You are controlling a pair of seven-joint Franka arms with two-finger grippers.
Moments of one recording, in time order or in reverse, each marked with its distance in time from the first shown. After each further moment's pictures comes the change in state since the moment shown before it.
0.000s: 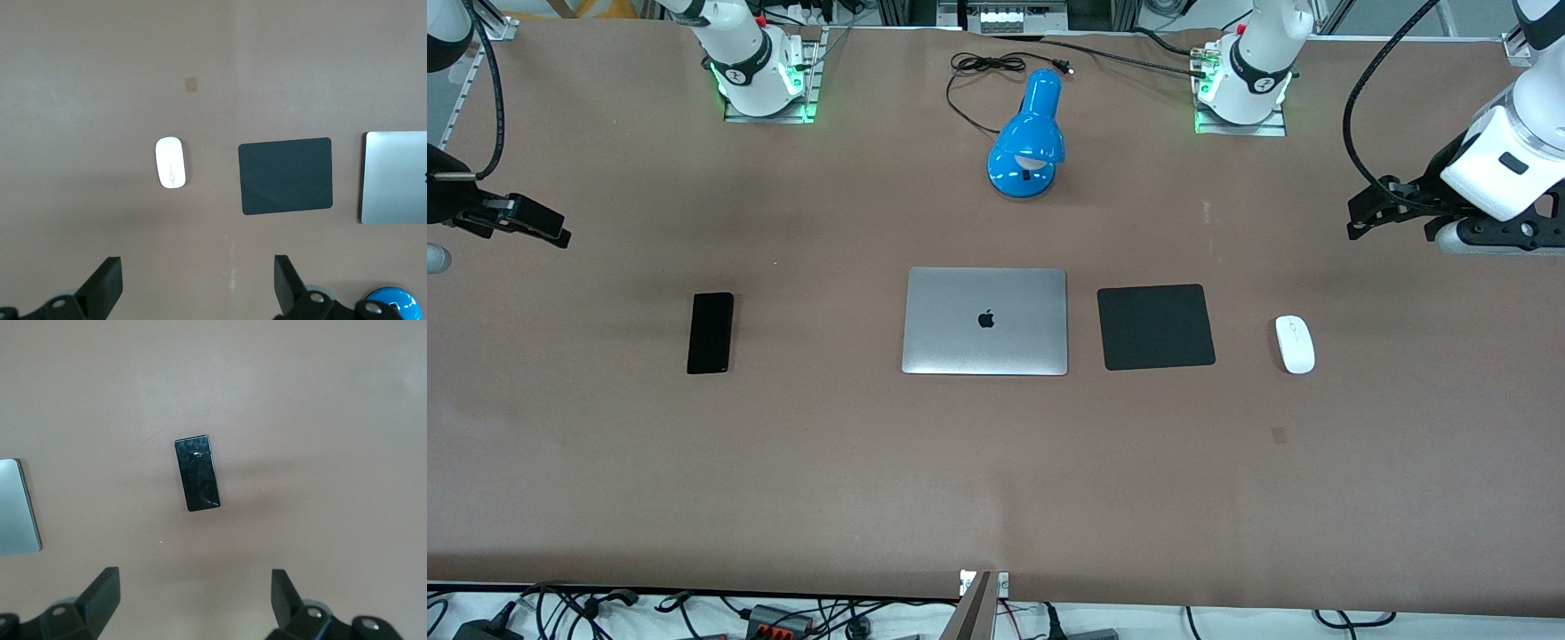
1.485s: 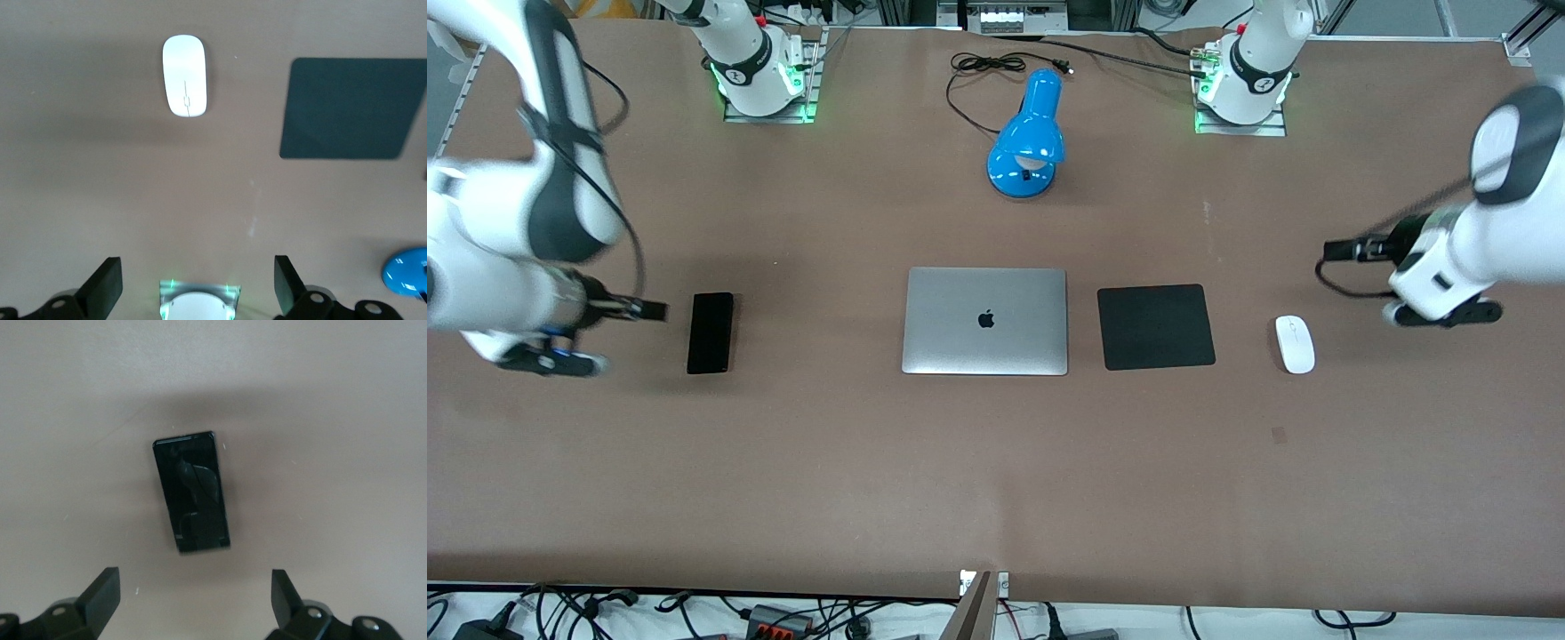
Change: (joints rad) left arm 0.067 0.269 0.020 -0.038 0.015 -0.083 0.002; right arm 0.011 0.352 0.003 -0.152 0.032 0.318 -0.007
